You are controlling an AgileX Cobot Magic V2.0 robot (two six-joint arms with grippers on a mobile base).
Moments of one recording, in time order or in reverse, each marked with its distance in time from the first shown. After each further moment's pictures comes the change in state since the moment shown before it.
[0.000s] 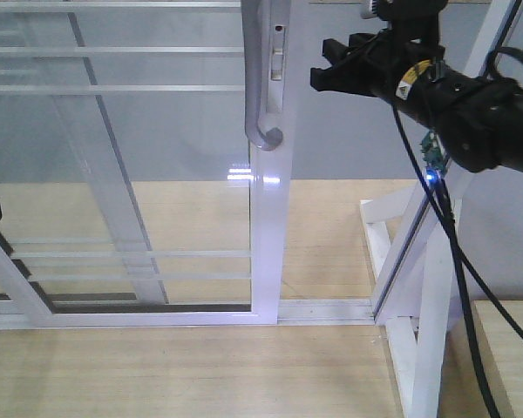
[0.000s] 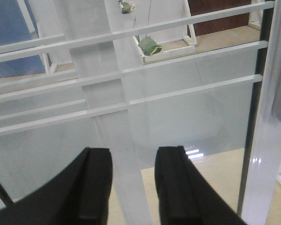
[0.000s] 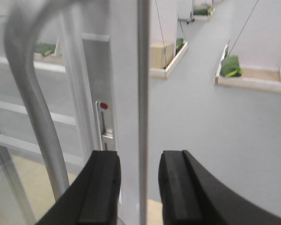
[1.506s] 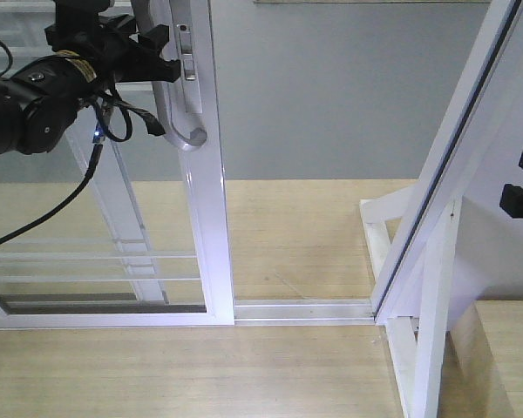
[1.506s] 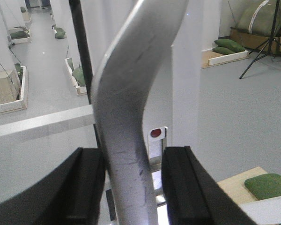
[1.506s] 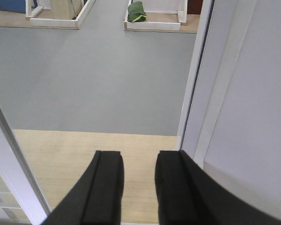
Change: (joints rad) left arm -0.187 1.007 -0.745 0.109 -0.361 -0.180; right arm -0.192 -0.851 0.492 0.033 0.584 -0.036
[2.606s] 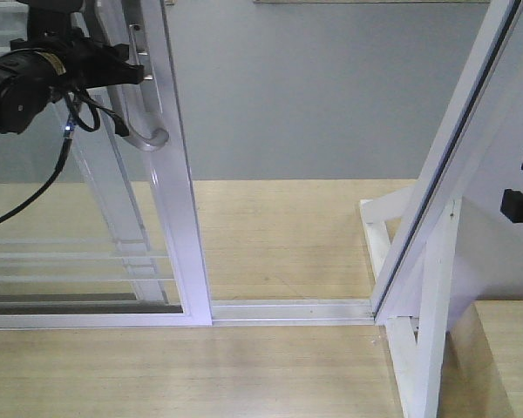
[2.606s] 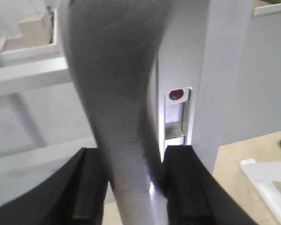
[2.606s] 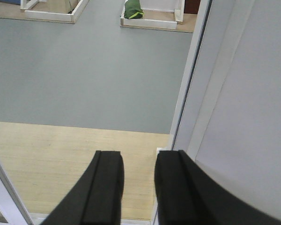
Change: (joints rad) left arm 0.129 0.011 -0.063 -0.008 0.268 0.003; right arm 0.000 0.000 0.000 -0.042 0.016 0.000
